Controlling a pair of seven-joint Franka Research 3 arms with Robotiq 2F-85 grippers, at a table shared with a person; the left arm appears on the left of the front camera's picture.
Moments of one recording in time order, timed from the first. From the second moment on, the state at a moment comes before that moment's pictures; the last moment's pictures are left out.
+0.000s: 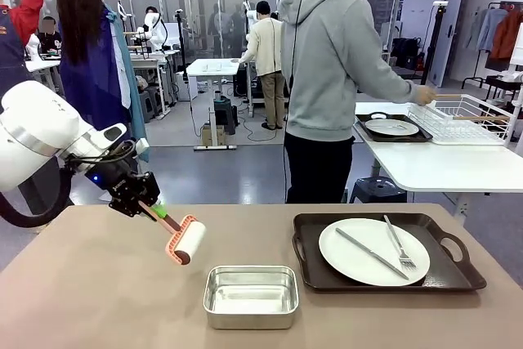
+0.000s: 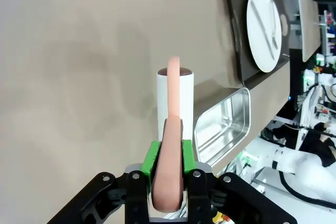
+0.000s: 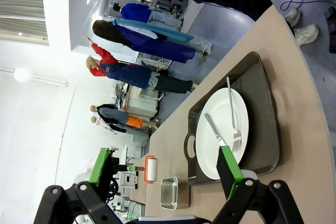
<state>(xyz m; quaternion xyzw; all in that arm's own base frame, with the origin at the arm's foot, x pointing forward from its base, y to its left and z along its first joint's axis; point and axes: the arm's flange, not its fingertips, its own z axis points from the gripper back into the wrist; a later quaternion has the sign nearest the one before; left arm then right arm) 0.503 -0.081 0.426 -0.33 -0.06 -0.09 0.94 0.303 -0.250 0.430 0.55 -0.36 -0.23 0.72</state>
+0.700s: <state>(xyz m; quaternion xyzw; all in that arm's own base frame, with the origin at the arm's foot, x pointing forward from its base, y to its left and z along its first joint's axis) 0.513 -0.080 0.415 -0.32 -0.05 -0.09 0.94 0.303 -0.250 0.430 0.55 -0.36 -0.23 0.72</state>
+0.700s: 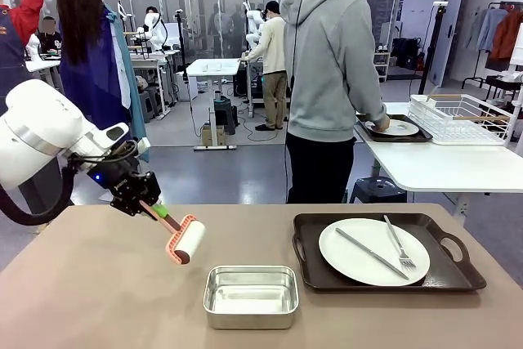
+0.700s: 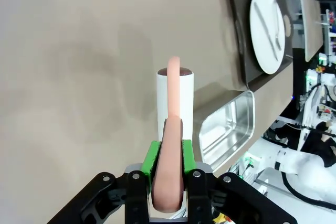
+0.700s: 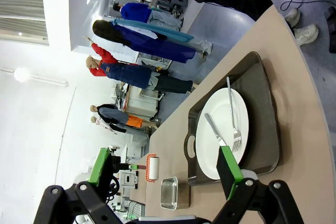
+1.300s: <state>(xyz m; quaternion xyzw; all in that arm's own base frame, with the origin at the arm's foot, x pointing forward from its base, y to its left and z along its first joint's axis) 0.517 -0.053 0.342 -0.37 -0.06 -0.01 0.93 0.303 -0.250 0.430 0.55 -0.36 -0.23 0.72</state>
